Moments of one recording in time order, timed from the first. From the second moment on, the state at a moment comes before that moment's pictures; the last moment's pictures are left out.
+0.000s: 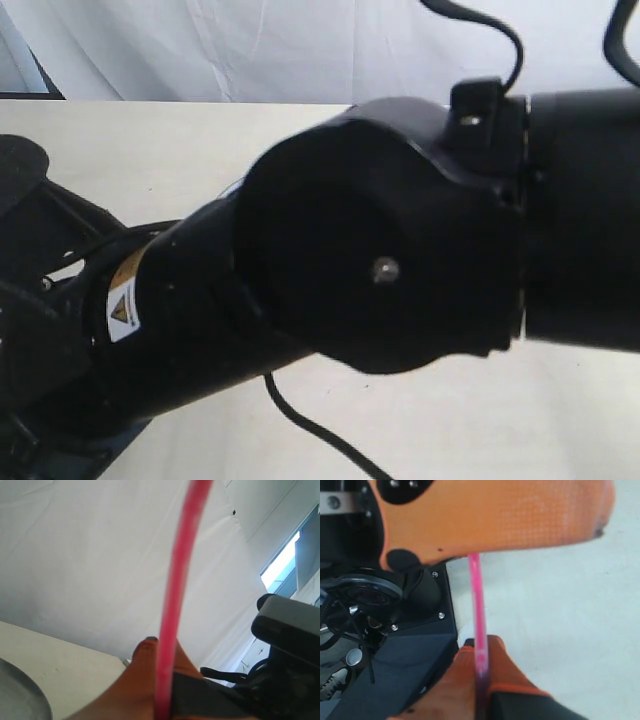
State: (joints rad) left arm -0.29 0.04 -0.01 1.02 -0.51 -1.83; right arm 1.13 1.56 -1.22 0.43 0.50 -0.39
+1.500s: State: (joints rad) left arm -0.29 0.04 0.02 0.95 -0.46 -1.81; right arm 1.14 1.65 -1.24 0.47 0.33 -0.39
